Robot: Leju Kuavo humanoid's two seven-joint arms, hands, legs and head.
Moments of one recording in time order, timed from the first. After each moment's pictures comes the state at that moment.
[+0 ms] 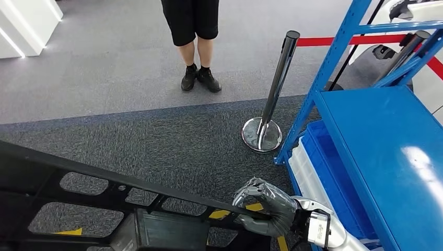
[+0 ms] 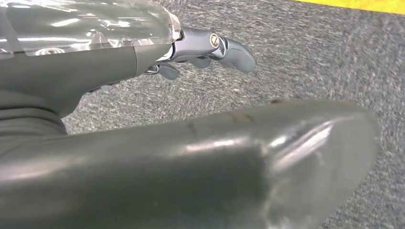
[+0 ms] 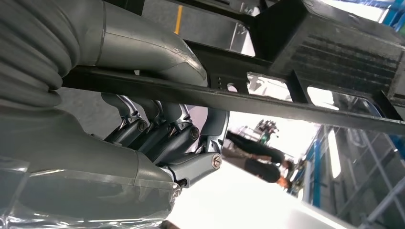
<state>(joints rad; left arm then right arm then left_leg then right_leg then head) -0.08 0.03 1.40 -0.24 -0.88 0.05 -0.44 -0.14 -0.38 0.54 -1.83 -0.06 0.37 -0.57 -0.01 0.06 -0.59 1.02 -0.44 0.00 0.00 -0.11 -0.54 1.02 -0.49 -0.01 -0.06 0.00</state>
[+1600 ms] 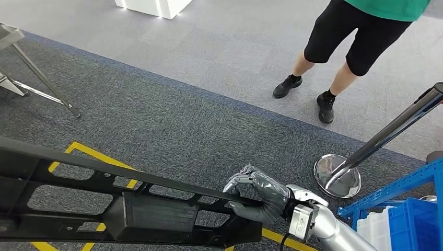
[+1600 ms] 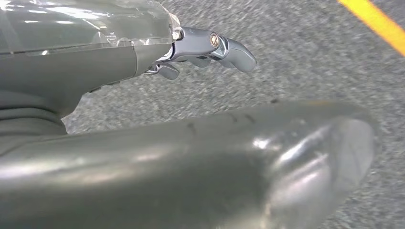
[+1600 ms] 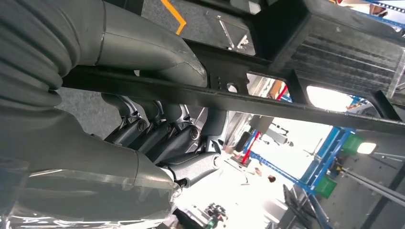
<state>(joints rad) -0.09 -0.01 1.40 -0.24 -0.89 -0.02 -0.48 -0.24 -0.38 0.61 -1.80 0.01 0.23 -0.55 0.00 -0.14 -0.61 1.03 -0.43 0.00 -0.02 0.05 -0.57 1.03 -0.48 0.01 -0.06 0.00</state>
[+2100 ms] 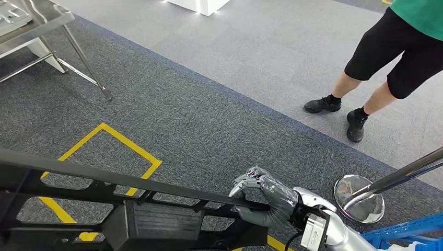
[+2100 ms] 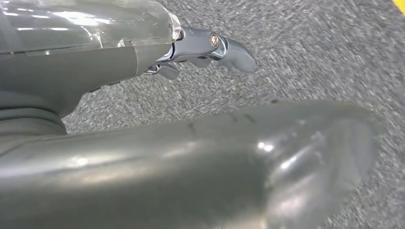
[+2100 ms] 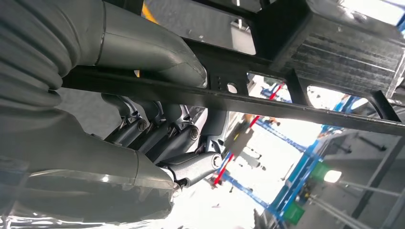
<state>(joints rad) -0.09 -0.03 1.39 -0.23 -0.89 -0.01 -0.45 -0.20 -0.39 0.56 -1.88 0.03 0.23 -0.56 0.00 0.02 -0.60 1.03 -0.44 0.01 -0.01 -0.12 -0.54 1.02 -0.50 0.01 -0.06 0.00</state>
